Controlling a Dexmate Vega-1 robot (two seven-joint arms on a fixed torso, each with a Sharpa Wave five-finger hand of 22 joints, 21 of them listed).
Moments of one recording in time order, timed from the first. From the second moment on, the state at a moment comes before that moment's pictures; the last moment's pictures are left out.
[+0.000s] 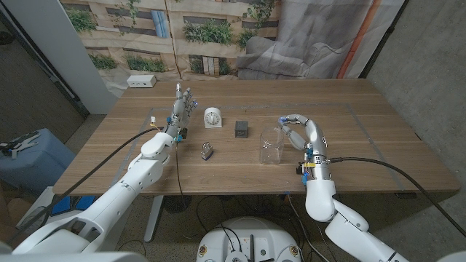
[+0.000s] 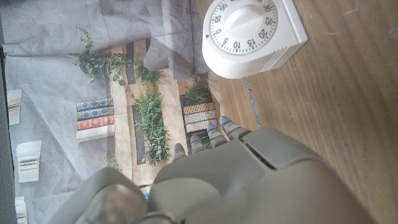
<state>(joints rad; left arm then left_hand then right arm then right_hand) 0.84 0.51 0.37 -1.30 -0.65 -0.29 -0.03 0.00 0.06 -0.21 0.16 0.32 -0.17 -0.22 0.20 0.21 -0.14 -0.15 0.21 0.20 -0.06 -0.04 0.19 0.19 -0.05 -0.04 0.22 0.20 -1.34 -0.54 -0.44 -1.94 -0.39 0.05 -0.81 0.93 0.01 0.32 -0.16 0.19 0.87 -0.20 0.57 0.19 1.09 -0.22 0.23 0.23 0.55 -0.05 0.50 0.29 0.46 -0.03 0.20 0.17</state>
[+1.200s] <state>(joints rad) 0.84 0.51 0.37 -1.30 -0.65 -0.29 -0.03 0.00 0.06 -0.21 0.16 0.32 -0.17 -0.22 0.20 0.21 -0.14 -0.15 0.21 0.20 -0.06 -0.04 0.19 0.19 -0.05 -0.04 0.22 0.20 -1.34 -0.53 -0.46 -1.93 -0.36 0.08 -0.80 0.93 0.03 0.32 -0.16 0.19 0.87 -0.20 0.57 0.20 1.08 -0.21 0.23 0.24 0.55 -0.05 0.50 0.29 0.46 -0.03 0.20 0.17</state>
